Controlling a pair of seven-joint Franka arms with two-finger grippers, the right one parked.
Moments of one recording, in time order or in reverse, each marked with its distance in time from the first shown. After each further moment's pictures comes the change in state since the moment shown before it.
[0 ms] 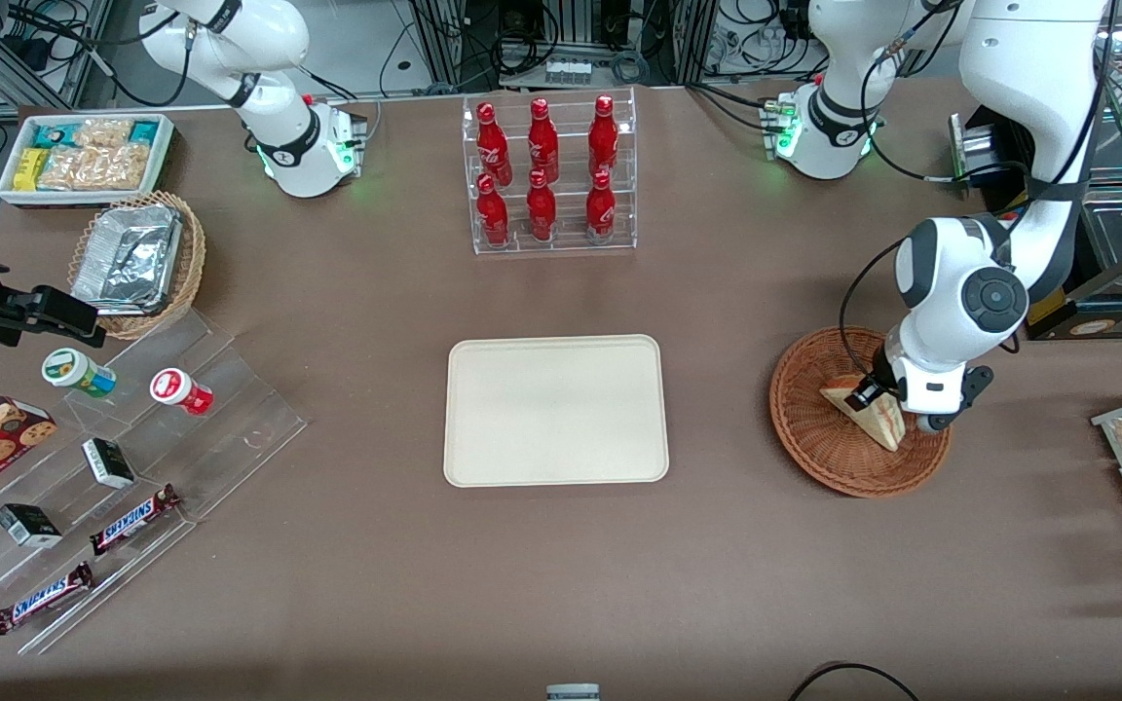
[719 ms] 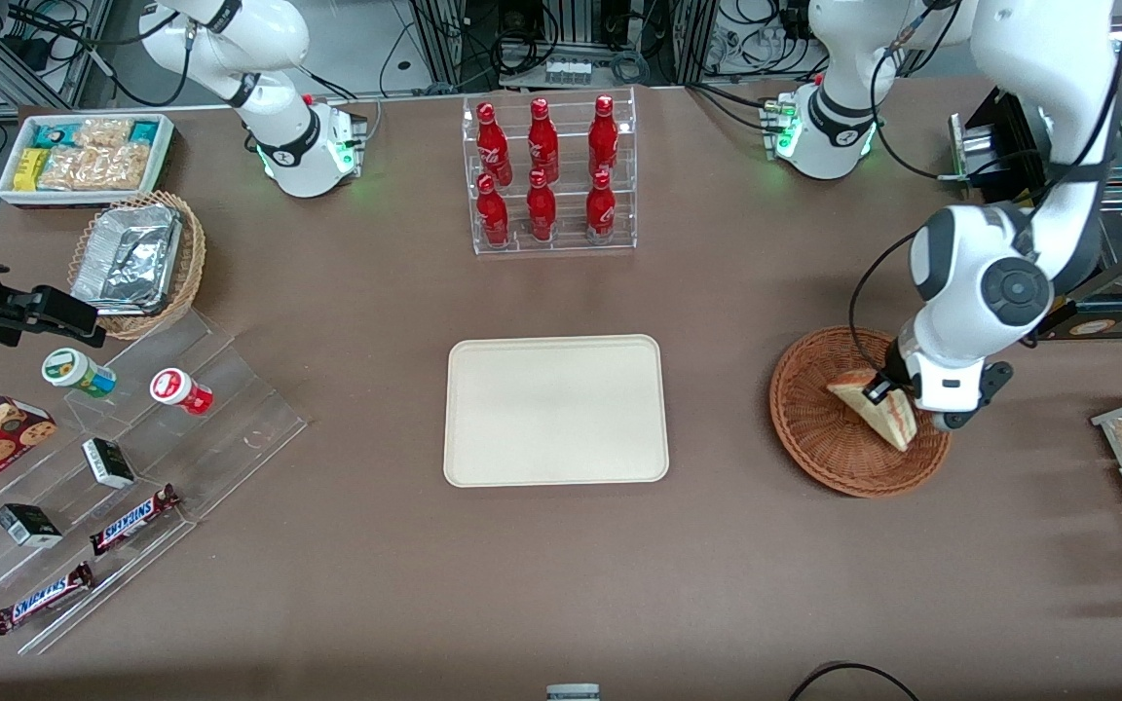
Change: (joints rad) arm -0.001 -0.088 -0.003 0.087 0.035 -0.209 0.000
